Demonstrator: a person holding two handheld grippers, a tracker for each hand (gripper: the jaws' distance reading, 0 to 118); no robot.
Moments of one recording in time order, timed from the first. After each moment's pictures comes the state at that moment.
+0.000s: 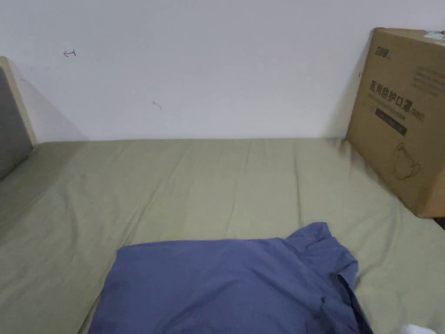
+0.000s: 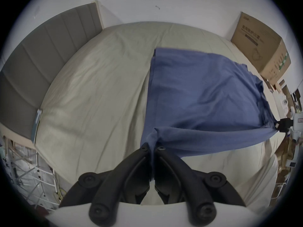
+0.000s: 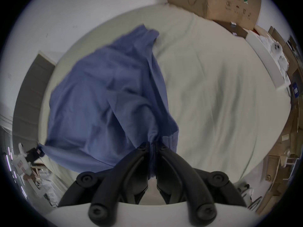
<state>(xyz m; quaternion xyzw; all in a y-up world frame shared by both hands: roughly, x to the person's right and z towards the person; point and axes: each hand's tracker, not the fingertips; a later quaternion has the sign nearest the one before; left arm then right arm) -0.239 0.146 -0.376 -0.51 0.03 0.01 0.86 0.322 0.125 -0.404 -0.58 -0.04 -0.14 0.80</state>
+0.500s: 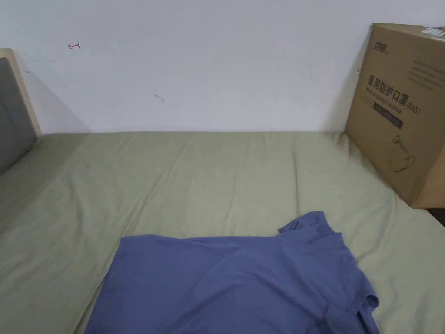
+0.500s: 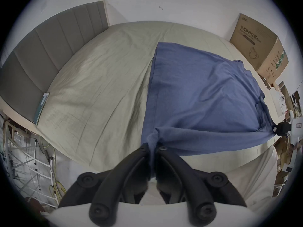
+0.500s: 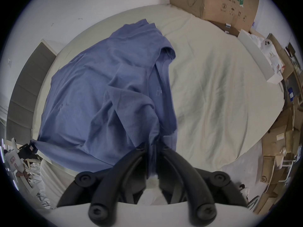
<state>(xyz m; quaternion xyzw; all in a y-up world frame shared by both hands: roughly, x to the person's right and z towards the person) -0.240 0.156 -0.321 -0.49 0.03 0.03 0.87 0.297 0.141 -0.353 -0.55 -0.05 -0.11 0.83</state>
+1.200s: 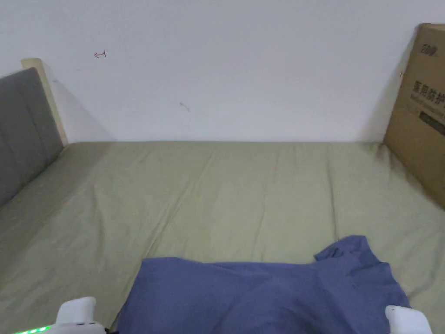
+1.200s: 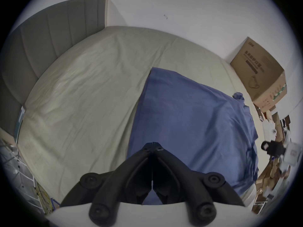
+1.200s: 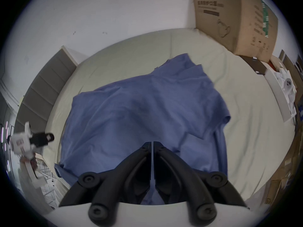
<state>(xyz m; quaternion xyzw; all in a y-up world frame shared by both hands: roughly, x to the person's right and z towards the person) -0.251 0.155 -0.495 -0.48 0.02 0.12 0.87 0.220 0.167 -0.472 -0.48 0.03 -0.11 0.87</state>
